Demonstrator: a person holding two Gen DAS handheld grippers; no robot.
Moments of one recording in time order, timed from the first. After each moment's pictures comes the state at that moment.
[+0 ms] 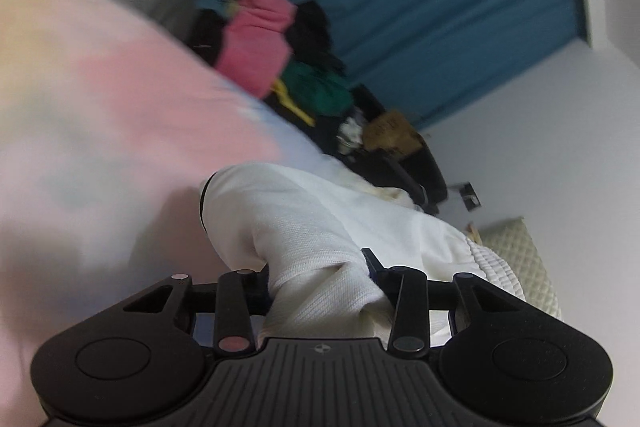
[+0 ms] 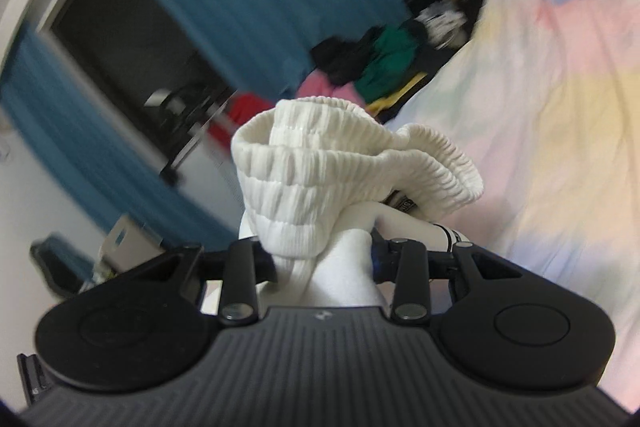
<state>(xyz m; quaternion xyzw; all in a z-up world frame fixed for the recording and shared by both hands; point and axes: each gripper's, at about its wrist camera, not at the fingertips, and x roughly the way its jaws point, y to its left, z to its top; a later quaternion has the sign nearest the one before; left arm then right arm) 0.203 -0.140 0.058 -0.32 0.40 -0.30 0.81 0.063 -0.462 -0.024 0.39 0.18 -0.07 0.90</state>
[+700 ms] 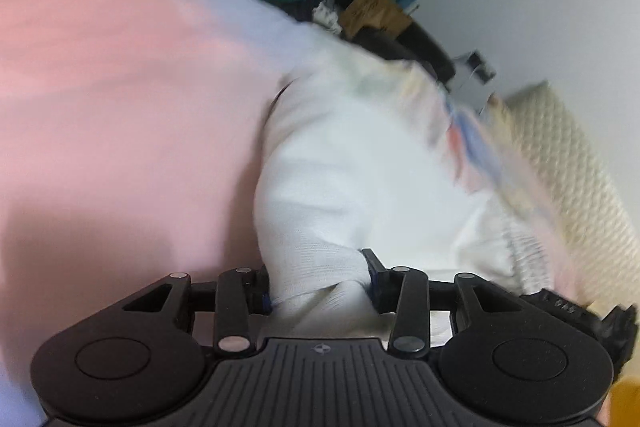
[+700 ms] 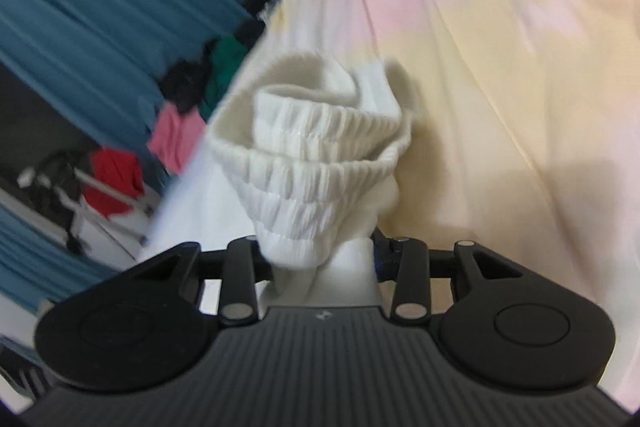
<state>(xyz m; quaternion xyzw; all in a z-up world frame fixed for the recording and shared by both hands) 0.269 -0.307 -0.122 -0.15 0.45 -0.38 0.79 0.055 -0.595 -0.197 0.46 0.23 -0.20 0.83</state>
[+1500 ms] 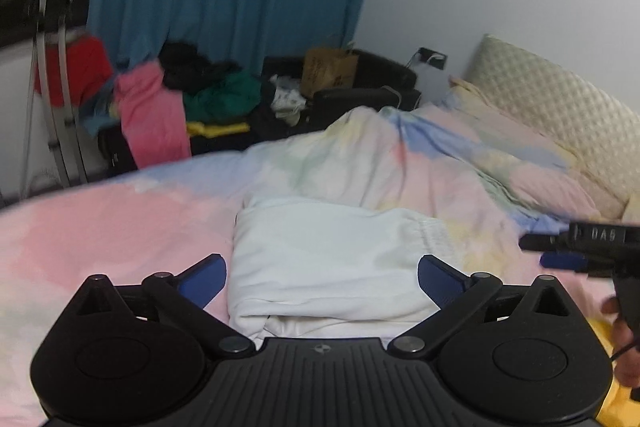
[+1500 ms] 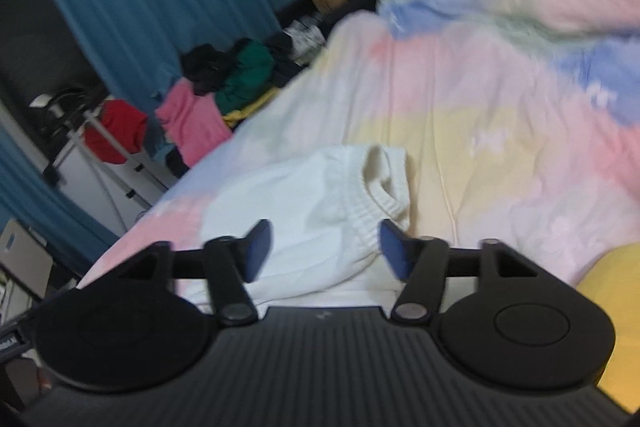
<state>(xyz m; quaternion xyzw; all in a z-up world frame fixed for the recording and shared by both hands) 0.070 -0.275 0.129 0.06 0.29 -0.38 0.88 -0.051 -0.517 0.001 0.31 0.25 -0.22 0.89</state>
